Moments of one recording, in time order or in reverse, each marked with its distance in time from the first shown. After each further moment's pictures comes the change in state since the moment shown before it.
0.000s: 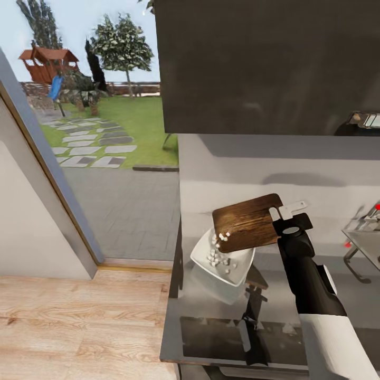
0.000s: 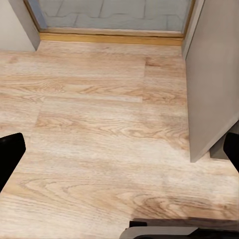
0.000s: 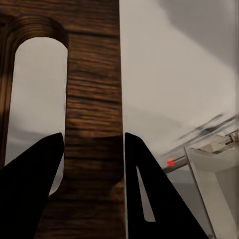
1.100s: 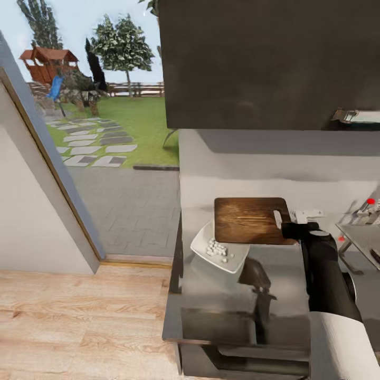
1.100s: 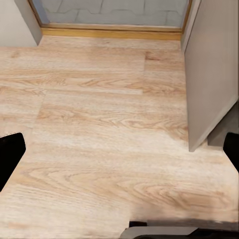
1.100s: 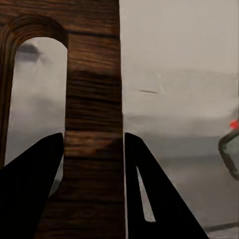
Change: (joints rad) left arm 0.000 0.000 -0.001 0.000 0.000 0.000 -0.001; right arm 0.000 0.001 -0.216 0.000 -0.234 -0.035 0.124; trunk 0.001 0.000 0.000
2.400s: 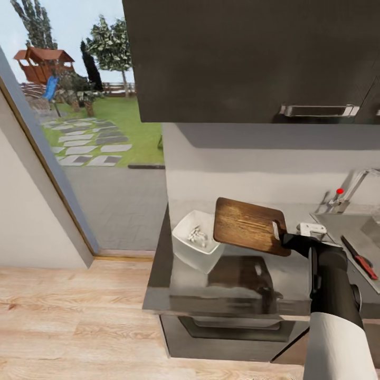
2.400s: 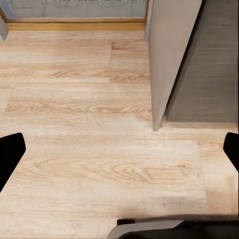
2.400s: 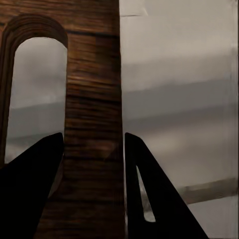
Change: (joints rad) left arm 0.000 0.000 -0.081 0.001 0.000 0.000 0.000; right arm 0.000 0.048 -0.207 0.069 -0.033 -0.002 0.174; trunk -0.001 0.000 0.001
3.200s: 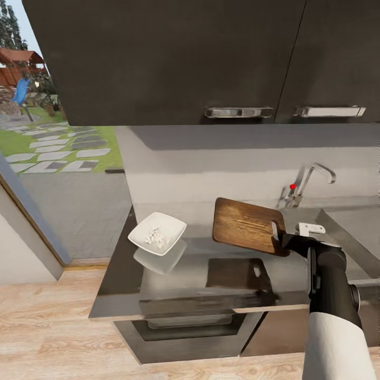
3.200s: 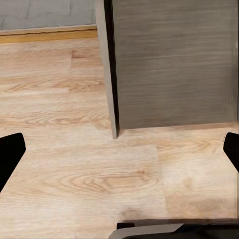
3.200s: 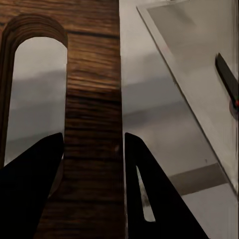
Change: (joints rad) left arm 0.000 0.000 -0.006 -0.001 0.001 0.000 0.003; right arm 0.000 0.006 0.000 0.003 -0.001 -0.001 -0.002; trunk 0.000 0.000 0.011
